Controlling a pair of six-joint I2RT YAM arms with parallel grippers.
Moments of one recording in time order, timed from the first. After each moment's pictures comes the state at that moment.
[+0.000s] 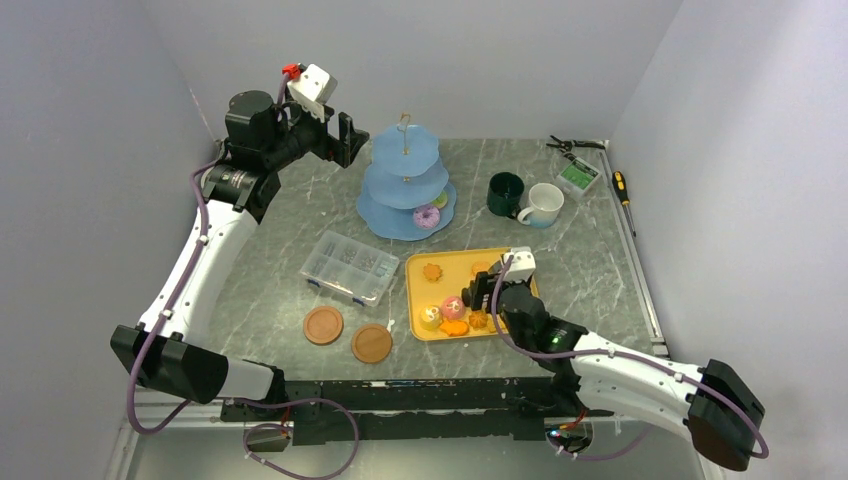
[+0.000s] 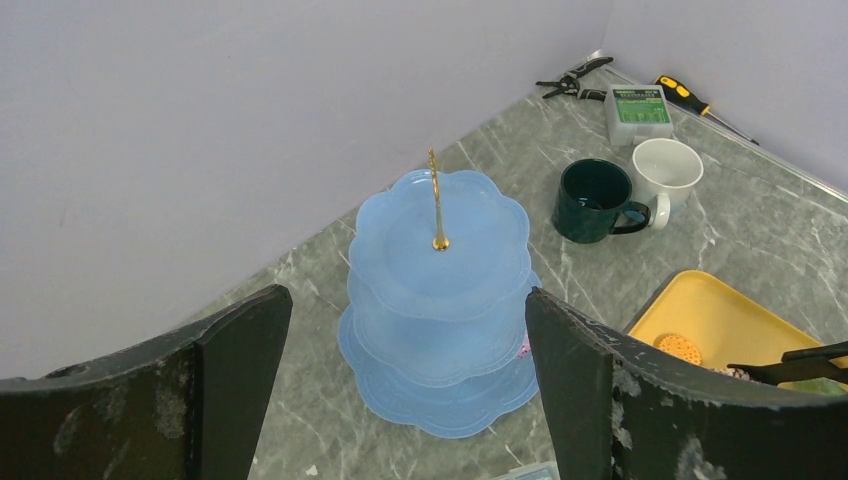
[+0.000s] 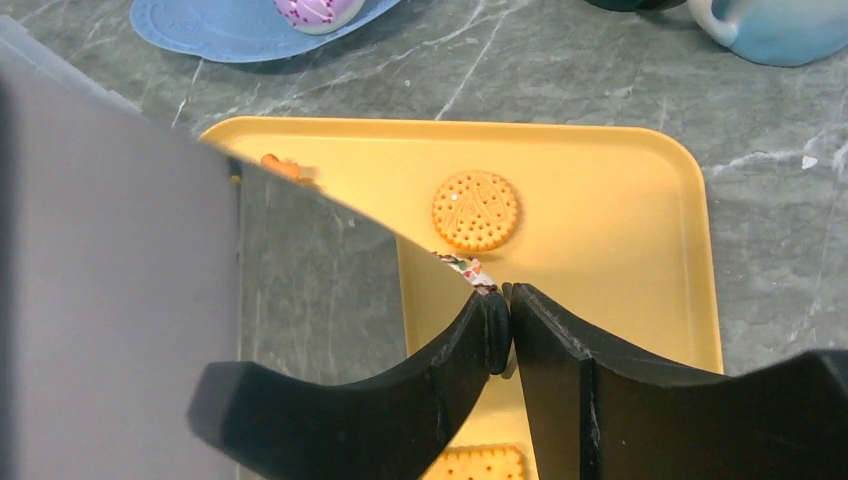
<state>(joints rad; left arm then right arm) -0.27 1.37 1.54 -0.27 0.39 0.11 0.90 0.82 0.25 0.17 0.61 0.38</state>
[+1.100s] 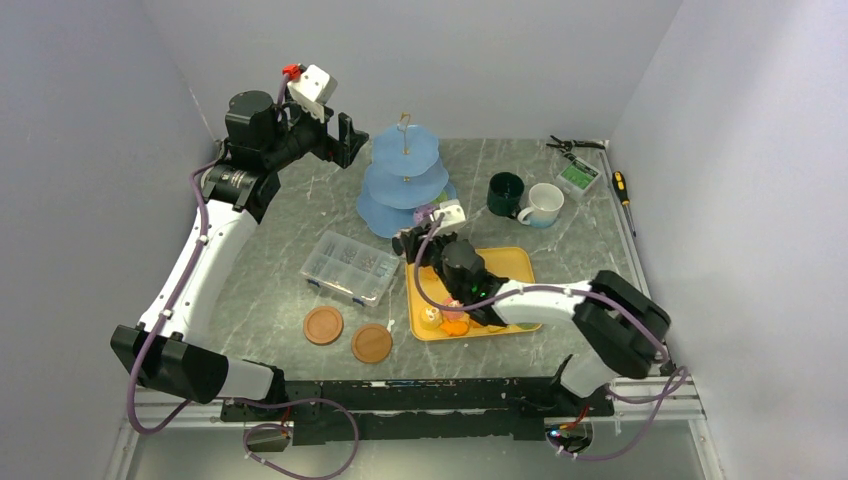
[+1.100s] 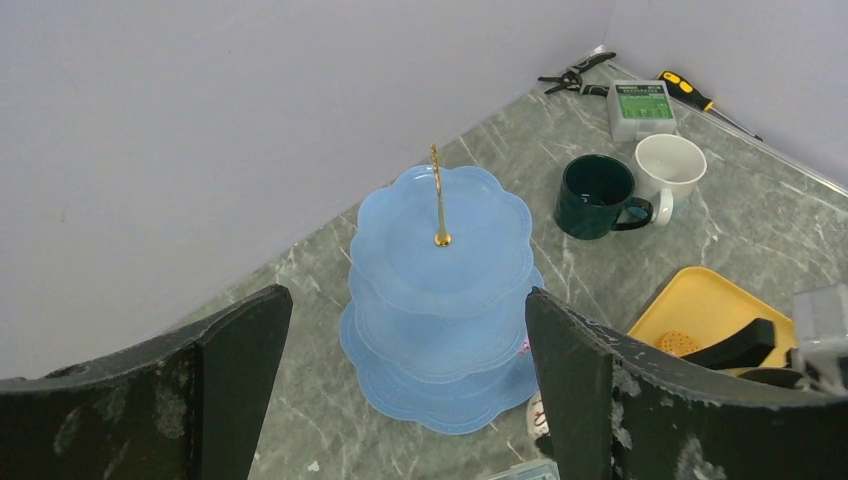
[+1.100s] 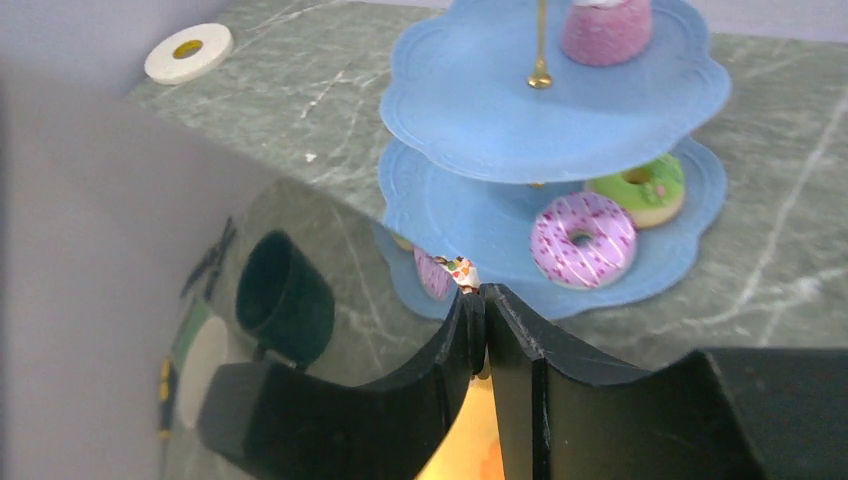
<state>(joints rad) -0.27 1.37 1.54 -0.28 0.39 0.11 0.93 1.49 0.66 0.73 0.46 0.23</state>
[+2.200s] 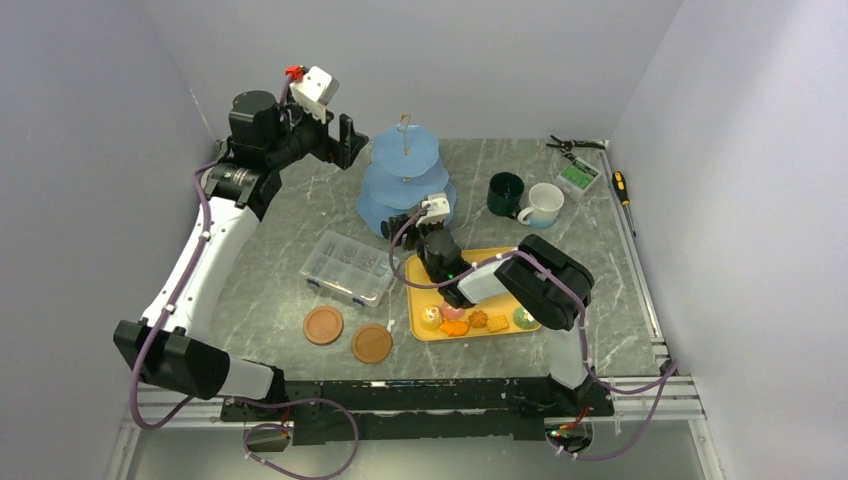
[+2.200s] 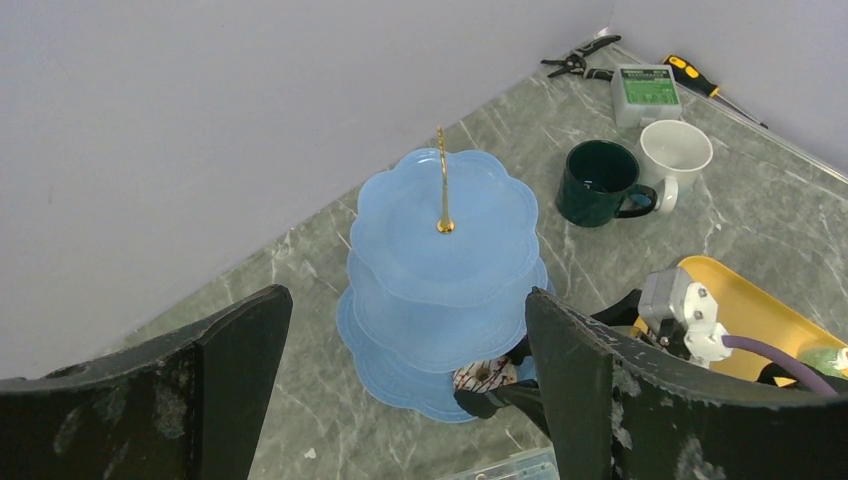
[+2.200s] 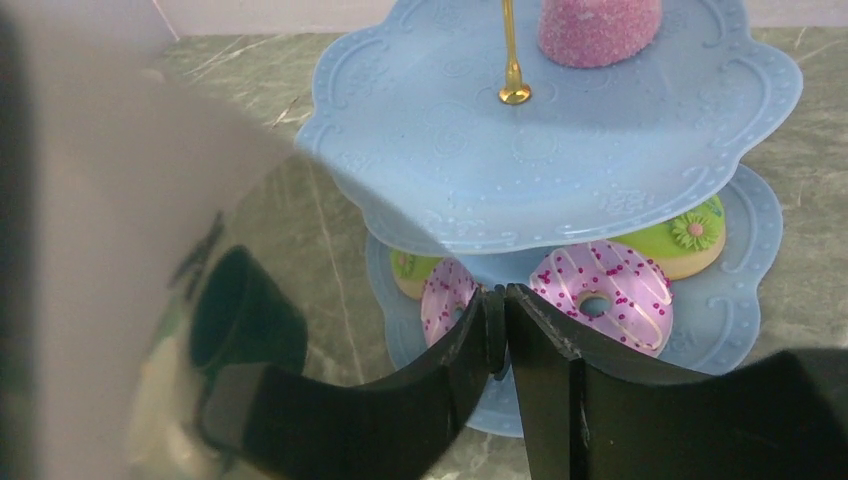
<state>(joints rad) -0.26 1.38 1.54 -0.30 0.39 0.12 0.84 1.98 0.86 1.10 0.44 0.24</state>
